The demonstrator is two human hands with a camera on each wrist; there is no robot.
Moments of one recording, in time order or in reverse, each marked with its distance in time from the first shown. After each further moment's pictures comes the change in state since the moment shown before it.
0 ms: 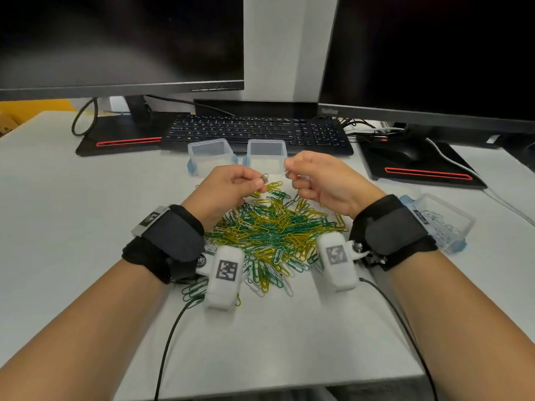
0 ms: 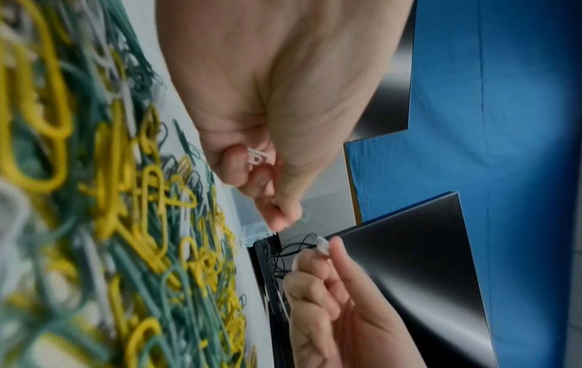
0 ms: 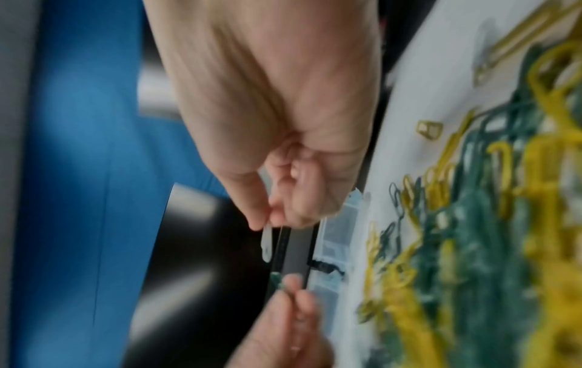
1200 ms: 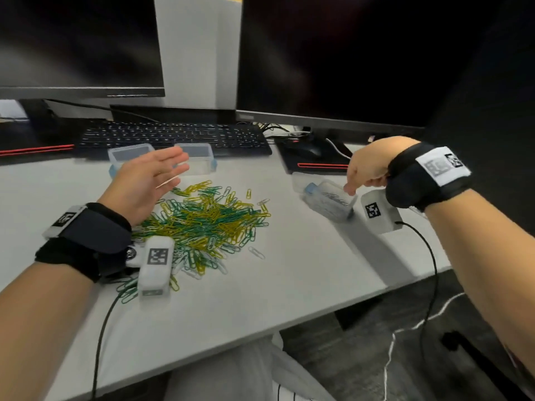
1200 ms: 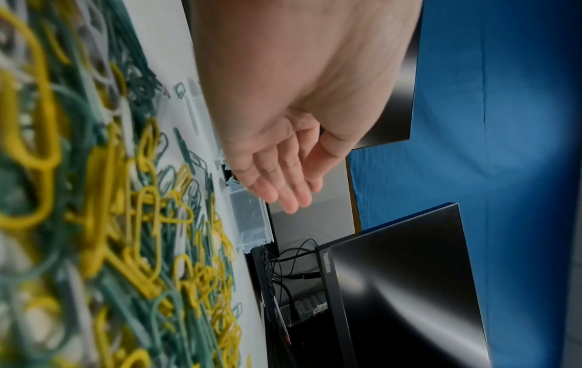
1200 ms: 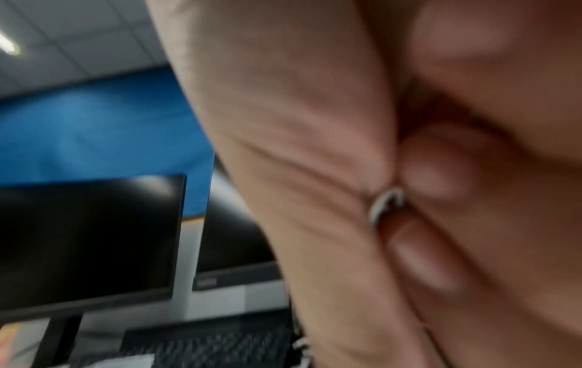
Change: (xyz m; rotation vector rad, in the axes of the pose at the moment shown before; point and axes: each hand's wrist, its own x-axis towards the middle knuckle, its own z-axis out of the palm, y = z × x) left_hand 0.002 0.005 -0.012 -0.467 -0.047 0.029; right_hand -0.133 -0.090 -0.110 -1.600 0.207 0.742
